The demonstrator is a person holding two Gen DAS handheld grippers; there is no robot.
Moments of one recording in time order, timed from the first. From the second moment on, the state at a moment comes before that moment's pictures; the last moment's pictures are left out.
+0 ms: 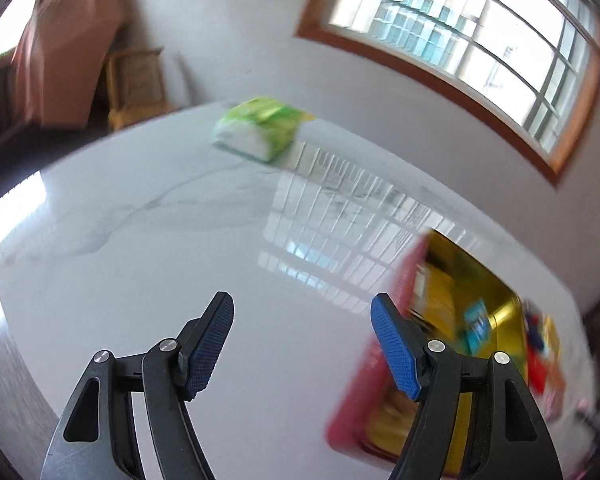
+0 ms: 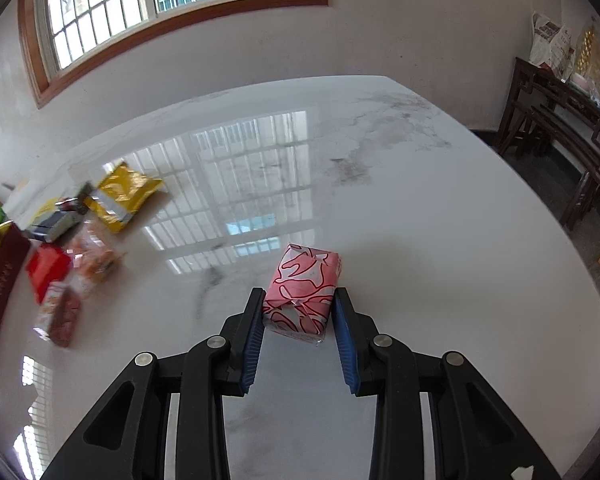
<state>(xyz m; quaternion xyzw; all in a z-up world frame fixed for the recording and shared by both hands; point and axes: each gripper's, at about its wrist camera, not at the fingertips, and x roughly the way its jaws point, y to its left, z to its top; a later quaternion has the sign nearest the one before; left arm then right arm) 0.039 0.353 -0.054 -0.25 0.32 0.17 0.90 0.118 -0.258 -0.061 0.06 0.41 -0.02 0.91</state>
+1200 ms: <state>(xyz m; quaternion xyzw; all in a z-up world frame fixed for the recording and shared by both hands) 0.061 0.420 -0.084 -0.27 0.28 0.28 0.87 0.155 0.149 -0.036 -0.08 0.47 0.33 0.82</state>
